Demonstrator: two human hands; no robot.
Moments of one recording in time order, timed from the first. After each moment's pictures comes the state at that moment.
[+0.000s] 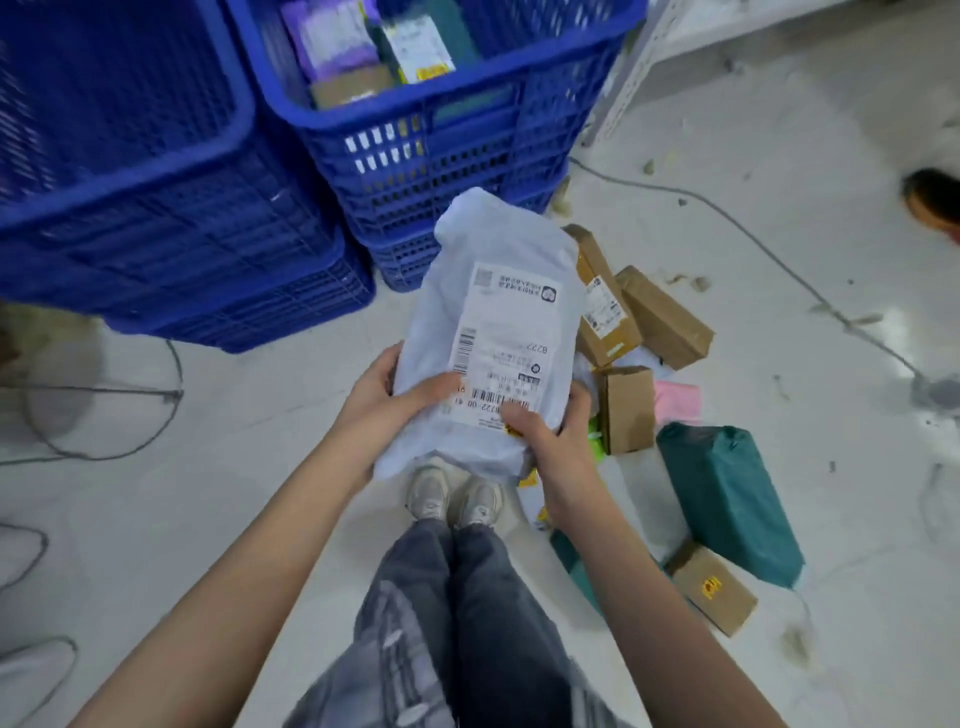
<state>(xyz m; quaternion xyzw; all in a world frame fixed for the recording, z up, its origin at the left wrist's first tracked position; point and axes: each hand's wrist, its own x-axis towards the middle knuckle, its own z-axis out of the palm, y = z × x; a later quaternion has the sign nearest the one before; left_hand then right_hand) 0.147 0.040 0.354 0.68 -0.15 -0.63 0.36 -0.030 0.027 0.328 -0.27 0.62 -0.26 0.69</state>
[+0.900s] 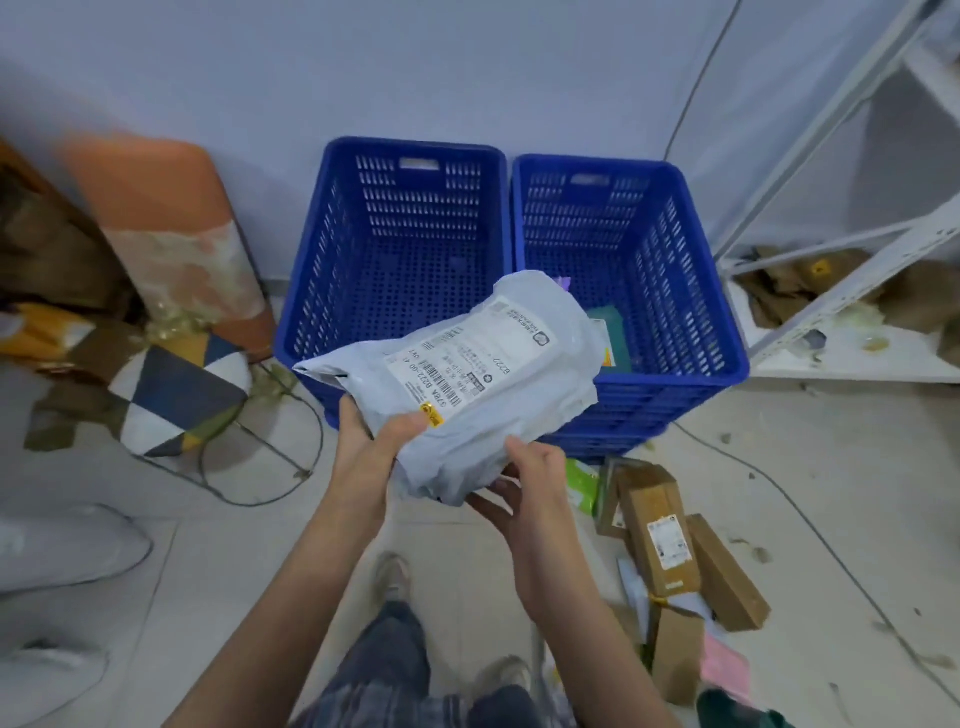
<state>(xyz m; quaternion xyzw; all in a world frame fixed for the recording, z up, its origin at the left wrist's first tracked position) 0.304 0.107 0.562 0.58 -0.09 -0.38 0.71 0.171 0.045 0.572 -0.36 0.45 -0.23 0.78</state>
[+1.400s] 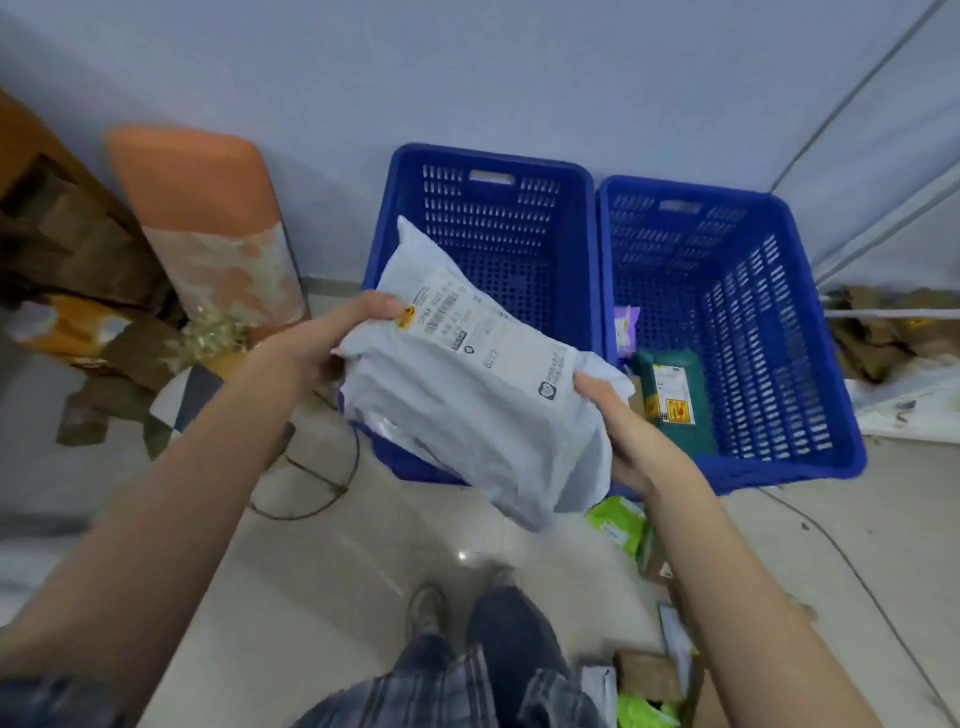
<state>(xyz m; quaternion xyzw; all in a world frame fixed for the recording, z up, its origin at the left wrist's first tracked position) 0.587 0.043 0.599 0.60 -0.13 -0.60 0.52 0.346 -0.101 0.563 -0.40 0.39 -0.04 0.83</state>
